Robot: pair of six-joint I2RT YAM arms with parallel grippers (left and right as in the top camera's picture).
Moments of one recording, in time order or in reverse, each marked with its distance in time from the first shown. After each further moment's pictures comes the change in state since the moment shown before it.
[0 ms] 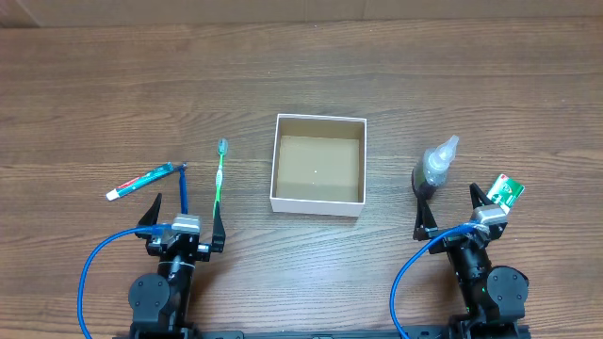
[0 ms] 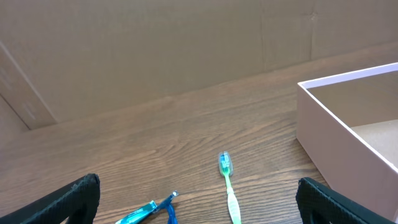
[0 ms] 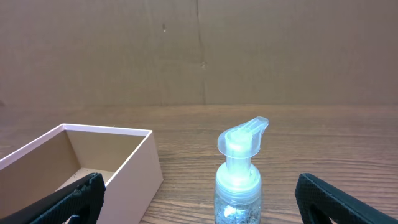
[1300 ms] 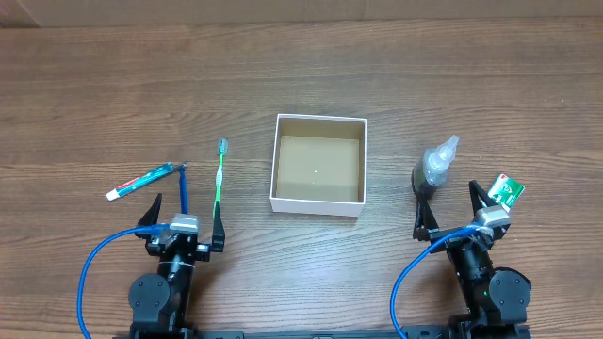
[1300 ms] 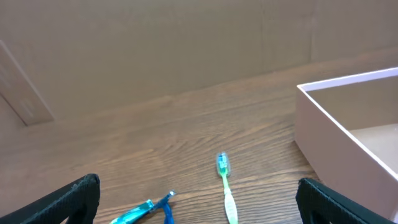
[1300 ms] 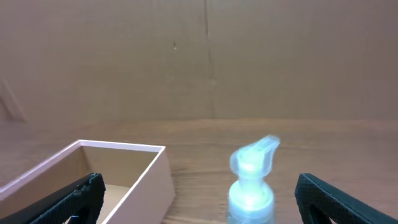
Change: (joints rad) left arm 0.000 0.000 0.000 -0.002 0.000 -0.047; right arm 0.000 0.000 0.000 0.057 -0.033 0.057
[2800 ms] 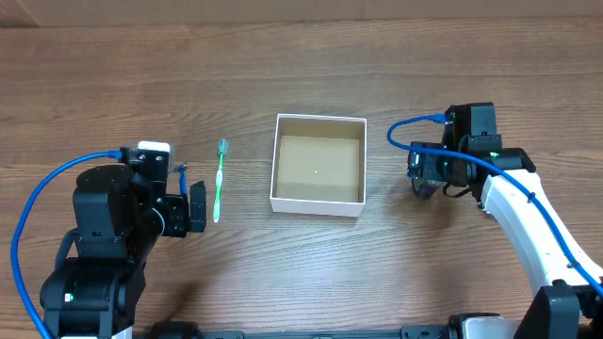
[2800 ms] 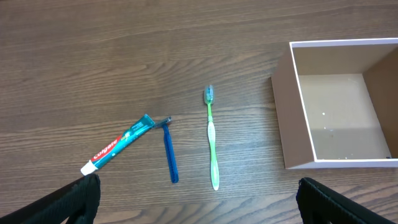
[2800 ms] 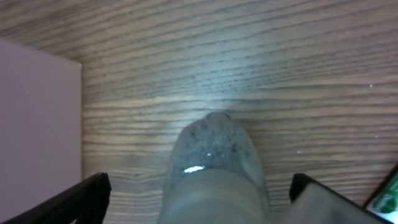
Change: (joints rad) left arm 0.000 0.827 1.065 -0.905 -0.015 -0.113; right arm 0.000 1.463 0.965 -0.679 0.120 0.032
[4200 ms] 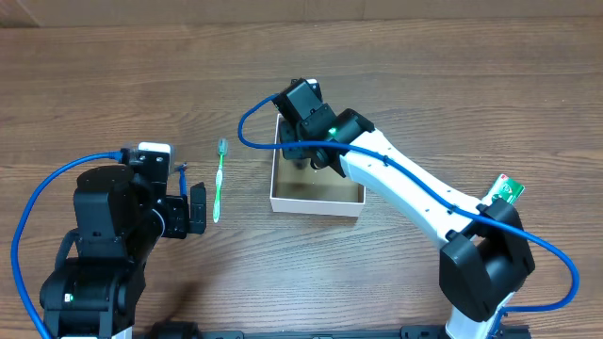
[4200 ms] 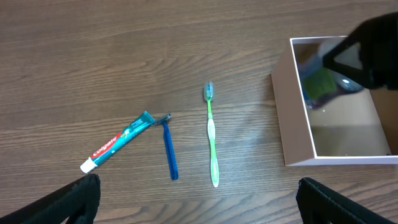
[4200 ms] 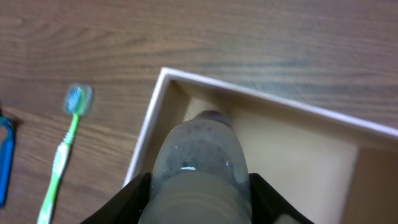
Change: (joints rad) left arm 0.000 0.000 0.001 -0.012 0.000 0.000; right arm 0.640 0.435 0.589 -0.040 0.191 0.312
